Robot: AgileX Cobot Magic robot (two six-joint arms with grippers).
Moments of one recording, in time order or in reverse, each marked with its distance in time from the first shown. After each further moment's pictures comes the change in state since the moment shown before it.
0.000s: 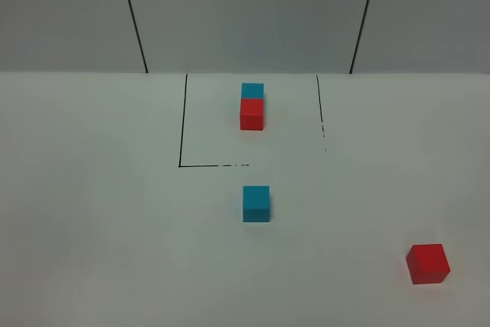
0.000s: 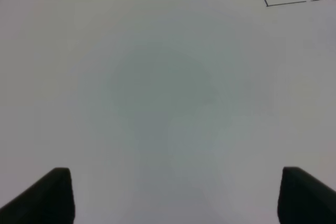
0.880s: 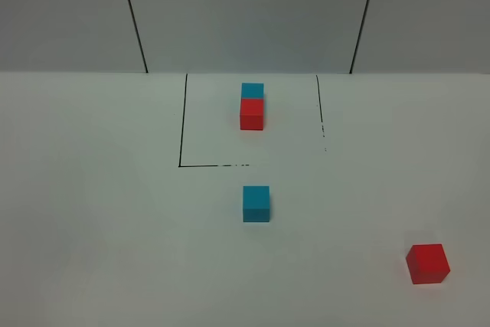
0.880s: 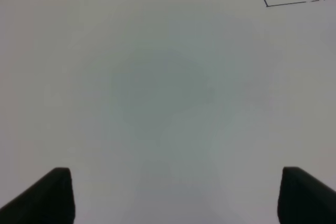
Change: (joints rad) left arm 0.000 0.000 0.000 0.000 0.000 -0.001; right arm 0.000 0.000 0.000 0.000 0.000 0.000
